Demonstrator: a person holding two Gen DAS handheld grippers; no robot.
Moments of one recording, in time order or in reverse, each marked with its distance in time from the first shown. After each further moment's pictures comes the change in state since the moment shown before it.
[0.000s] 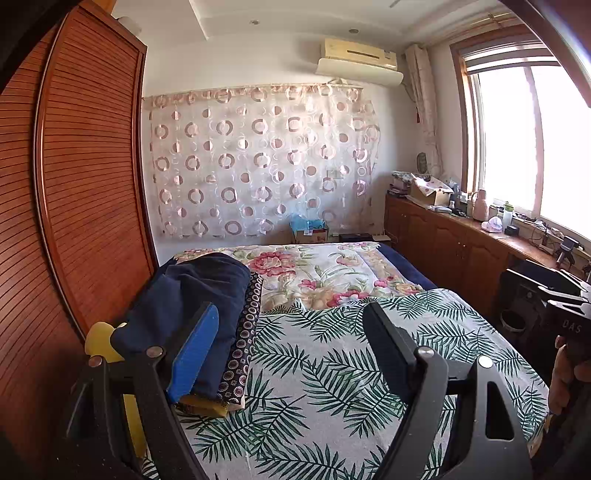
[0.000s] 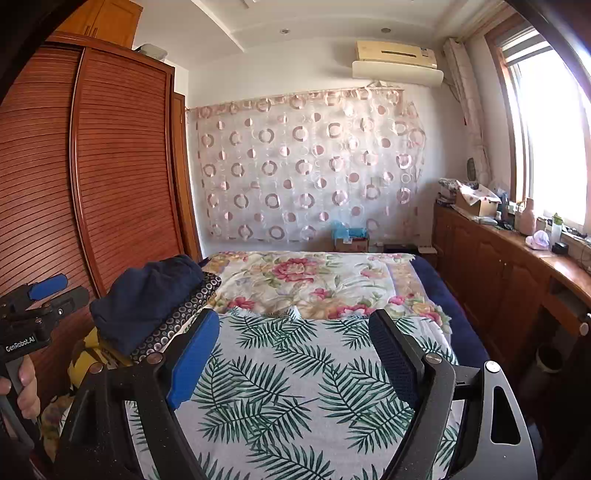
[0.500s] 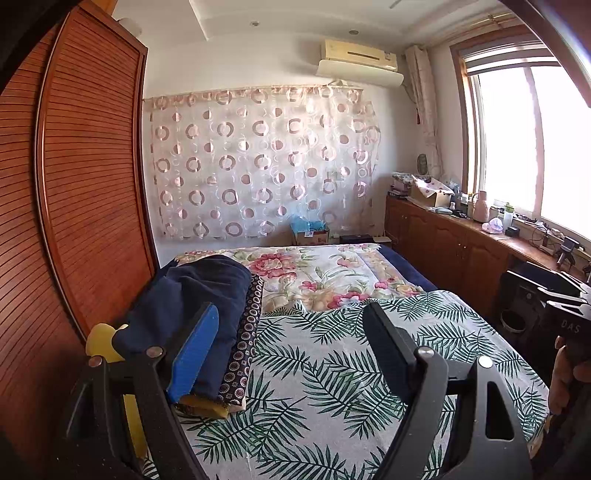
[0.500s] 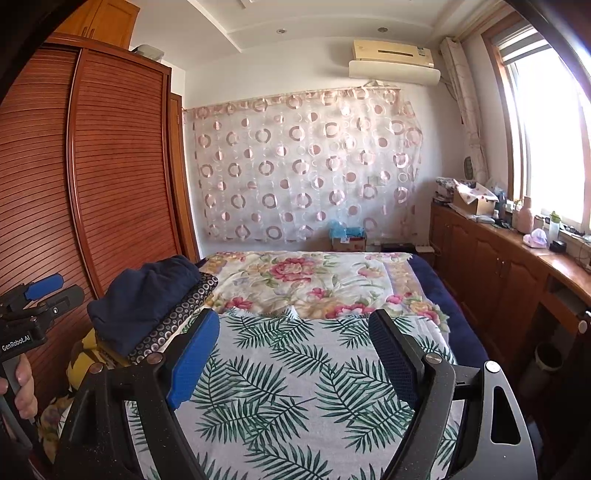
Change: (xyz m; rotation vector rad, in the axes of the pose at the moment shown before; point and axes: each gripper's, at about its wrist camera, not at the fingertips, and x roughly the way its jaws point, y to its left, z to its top) left arm 0.000 0.001 -0.001 0.002 -0.001 0.000; right arm -0.001 -0.007 0.000 0.001 0.001 0.000
